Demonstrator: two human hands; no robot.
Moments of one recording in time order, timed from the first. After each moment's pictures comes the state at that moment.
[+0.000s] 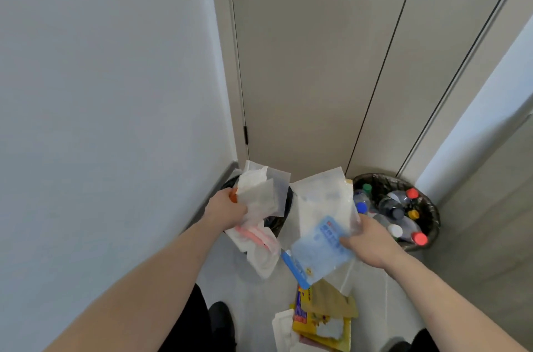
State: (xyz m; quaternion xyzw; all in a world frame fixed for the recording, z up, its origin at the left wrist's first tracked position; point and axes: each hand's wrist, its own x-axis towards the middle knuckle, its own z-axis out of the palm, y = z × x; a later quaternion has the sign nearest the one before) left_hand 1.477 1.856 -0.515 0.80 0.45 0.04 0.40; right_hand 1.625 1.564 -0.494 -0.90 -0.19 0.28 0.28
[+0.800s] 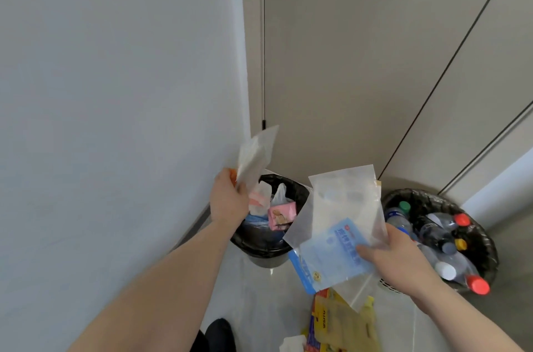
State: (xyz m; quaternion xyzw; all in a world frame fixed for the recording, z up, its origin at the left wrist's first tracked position) left_hand 1.531 1.938 -0.583 0.77 0.48 0.28 0.33; right_hand 1.646 1.627 -0.501 -0.87 -0.16 0.28 0.37
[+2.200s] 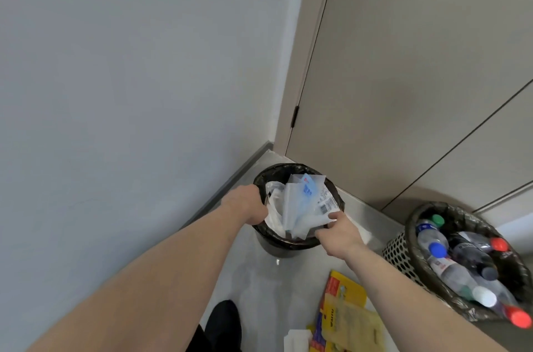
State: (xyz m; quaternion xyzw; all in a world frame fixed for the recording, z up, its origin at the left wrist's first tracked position) left_hand 1.483 1.964 -0.586 0.86 0.42 -0.16 0.24; right_hand 1.619 1.780 -0.604 -0.89 -0.15 0.35 0.24
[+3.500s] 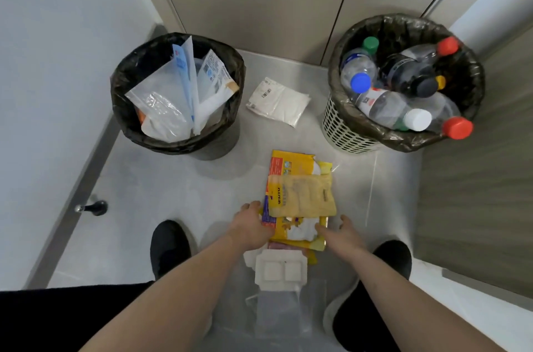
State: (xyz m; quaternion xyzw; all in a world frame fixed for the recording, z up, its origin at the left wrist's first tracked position) left_hand 1.515 1.693 -0.813 0.78 0.37 -0.35 0.37; right_hand 1.613 1.483 -0.851 -0.84 0.14 0.47 0.24
